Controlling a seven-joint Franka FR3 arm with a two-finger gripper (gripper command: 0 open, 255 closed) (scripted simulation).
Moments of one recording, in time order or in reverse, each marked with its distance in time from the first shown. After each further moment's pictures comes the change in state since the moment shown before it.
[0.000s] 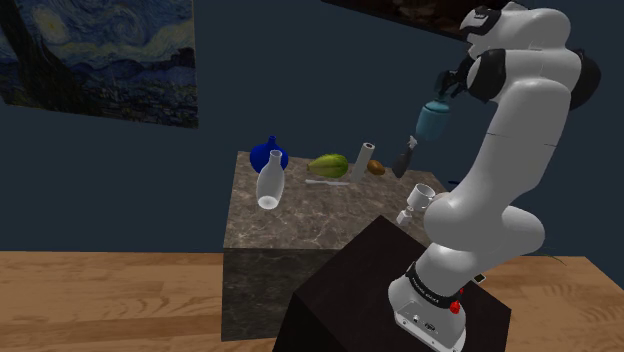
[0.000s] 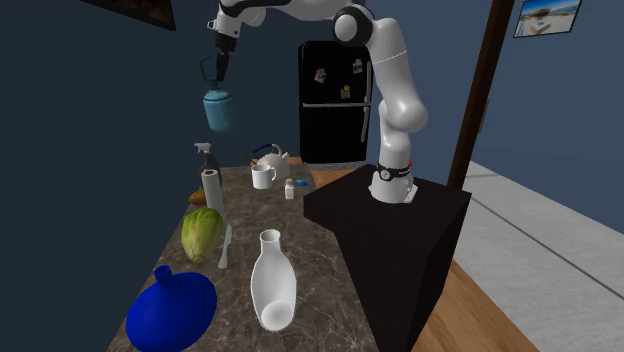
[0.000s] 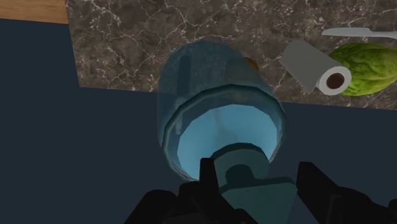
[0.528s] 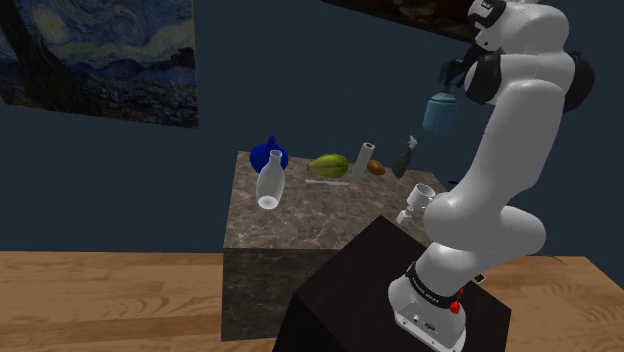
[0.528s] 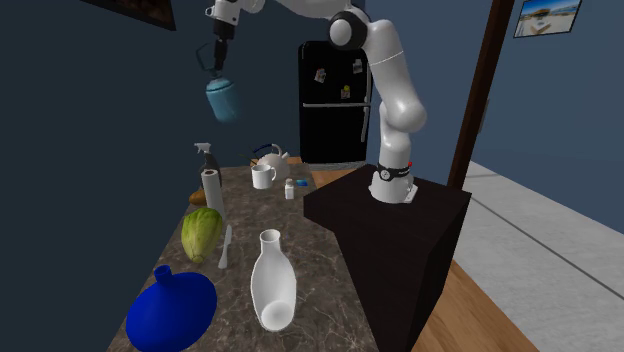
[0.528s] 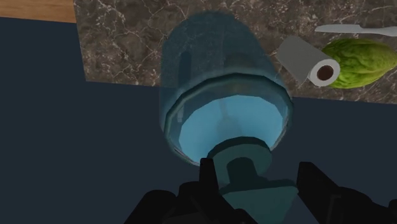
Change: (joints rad) arm -0.038 0.047 0.001 0.179 0.018 -0.134 0.018
